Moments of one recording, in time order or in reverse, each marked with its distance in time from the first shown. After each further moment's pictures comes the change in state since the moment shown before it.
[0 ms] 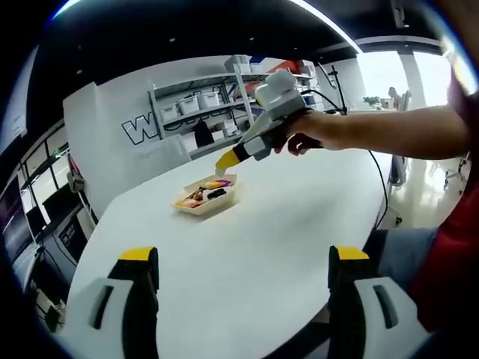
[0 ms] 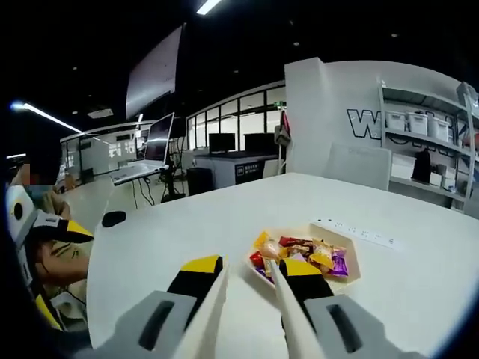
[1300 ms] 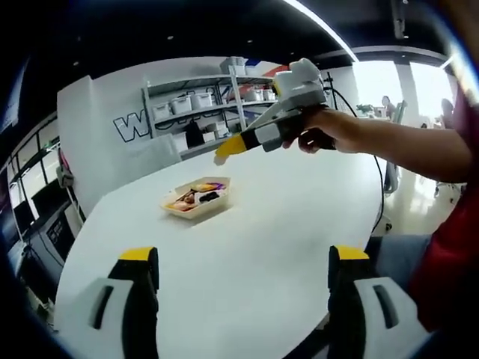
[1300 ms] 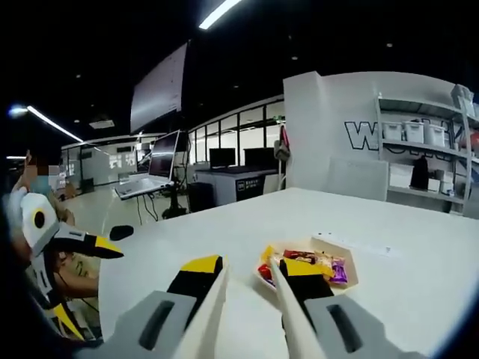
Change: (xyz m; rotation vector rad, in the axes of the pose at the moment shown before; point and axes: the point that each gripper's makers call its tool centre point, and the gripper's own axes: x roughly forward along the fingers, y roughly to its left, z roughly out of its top) left arm 0.015 0.003 0.004 -0.037 -0.014 -0.072; right arm -0.027 0.017 0.023 0.015 -0.092 0.002
